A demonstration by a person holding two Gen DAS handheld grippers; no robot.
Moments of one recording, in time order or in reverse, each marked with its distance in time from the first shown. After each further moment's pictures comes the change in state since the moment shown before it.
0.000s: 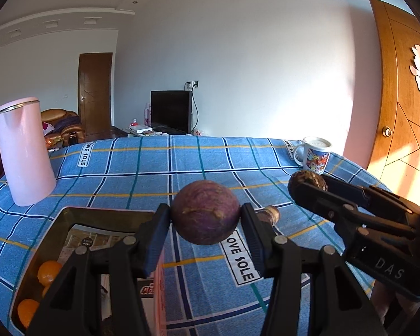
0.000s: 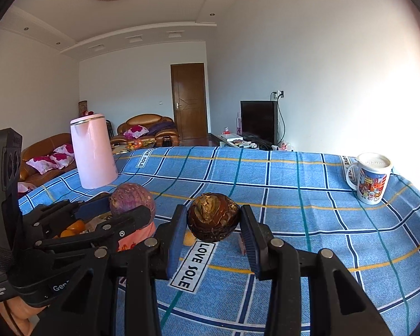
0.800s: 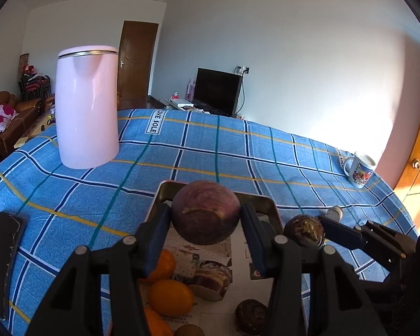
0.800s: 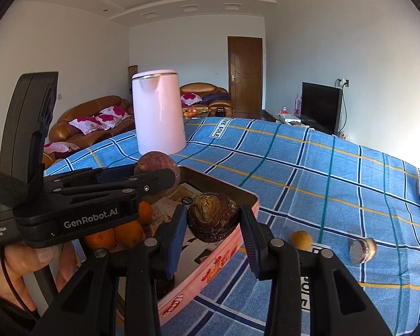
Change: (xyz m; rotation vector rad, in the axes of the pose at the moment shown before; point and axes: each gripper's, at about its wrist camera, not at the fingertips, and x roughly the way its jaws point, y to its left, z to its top) left arm -0.018 0.122 -0.009 -0.194 0.104 0.133; right arm 0.064 0.112 -0.008 -0.153 0.159 0.253
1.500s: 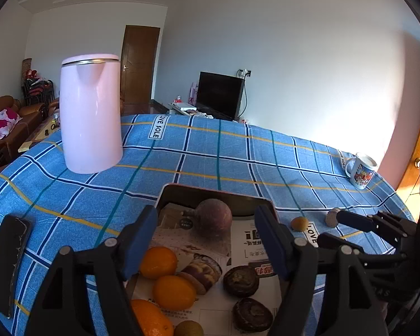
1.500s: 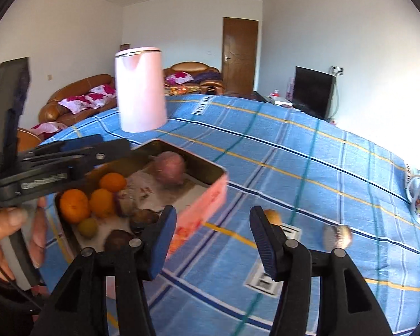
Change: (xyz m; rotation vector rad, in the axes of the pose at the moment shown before) left arm -0.009 -0.009 0.003 0.015 -0.028 0.014; right arm -0.006 -0.041 -0.006 -0.015 0.125 -0.108
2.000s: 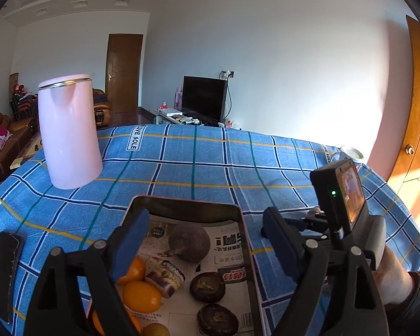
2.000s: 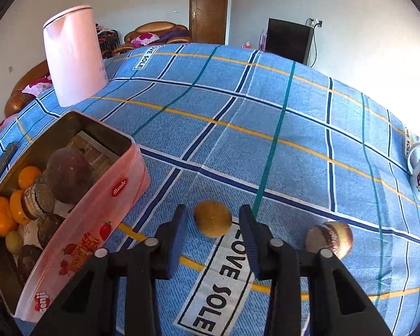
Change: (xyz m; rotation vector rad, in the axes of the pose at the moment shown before) left arm -0.003 -0.035 0.008 0.079 -0.010 -0.040; right arm 0.089 -0.046 0.003 0.099 0.253 -0.066
